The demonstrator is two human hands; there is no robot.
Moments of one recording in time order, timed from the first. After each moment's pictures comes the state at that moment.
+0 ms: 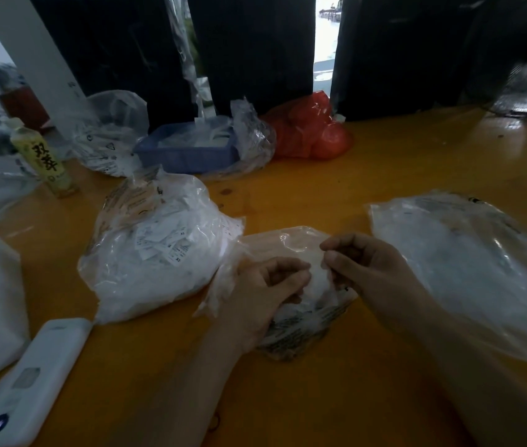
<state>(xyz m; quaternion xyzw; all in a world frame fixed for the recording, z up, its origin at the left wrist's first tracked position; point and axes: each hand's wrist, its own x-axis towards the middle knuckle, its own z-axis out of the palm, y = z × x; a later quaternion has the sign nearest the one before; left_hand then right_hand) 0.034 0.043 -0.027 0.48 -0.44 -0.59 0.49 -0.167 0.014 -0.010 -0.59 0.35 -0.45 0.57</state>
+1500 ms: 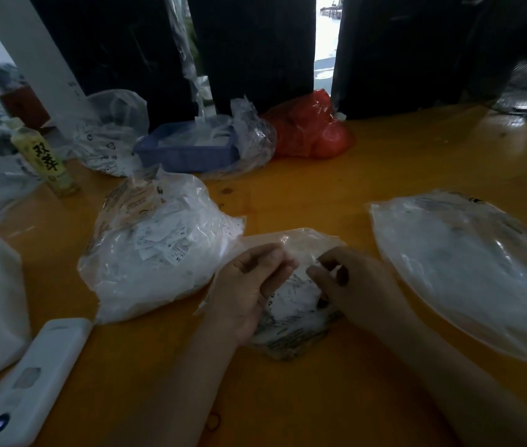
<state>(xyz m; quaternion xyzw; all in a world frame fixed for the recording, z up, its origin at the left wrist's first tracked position) 0.044 0.037 -0.022 0.38 -0.26 -0.63 0.62 -0.150 0.014 -0.028 -0.77 0.52 -0.30 0.20</state>
